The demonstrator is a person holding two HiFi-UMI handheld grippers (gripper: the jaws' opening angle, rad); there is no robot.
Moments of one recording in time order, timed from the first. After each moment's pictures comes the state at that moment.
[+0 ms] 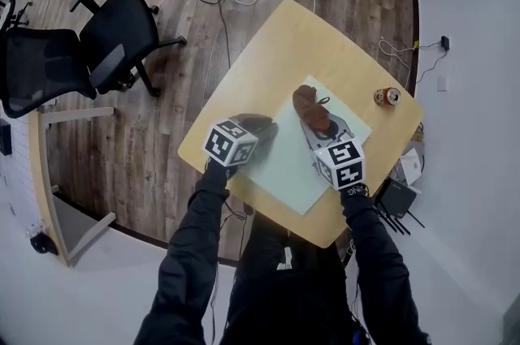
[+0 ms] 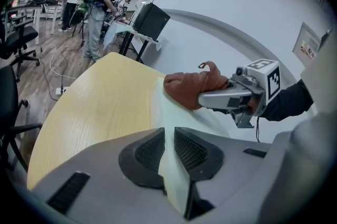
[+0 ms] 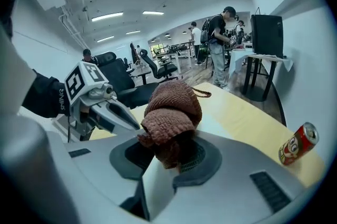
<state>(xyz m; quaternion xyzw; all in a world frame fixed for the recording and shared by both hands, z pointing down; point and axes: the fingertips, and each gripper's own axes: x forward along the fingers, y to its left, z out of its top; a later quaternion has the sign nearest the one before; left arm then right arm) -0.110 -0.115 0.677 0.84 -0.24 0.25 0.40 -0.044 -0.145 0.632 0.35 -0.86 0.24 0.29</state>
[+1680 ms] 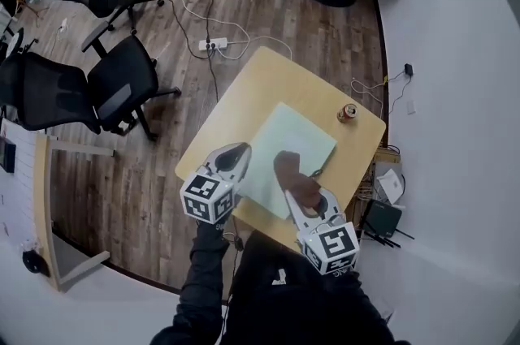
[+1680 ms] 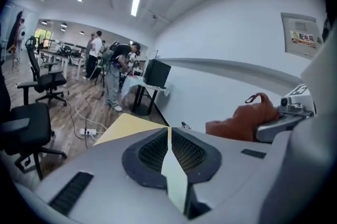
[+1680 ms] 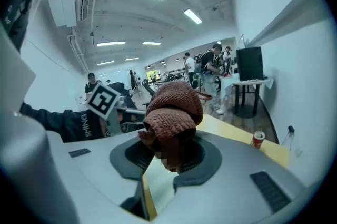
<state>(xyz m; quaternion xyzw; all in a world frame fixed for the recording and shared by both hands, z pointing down) -0.123 -0.070 0.471 0.86 -0.42 0.11 0.27 -0.026 0.011 0.418 0.42 -0.87 0.19 0.16</state>
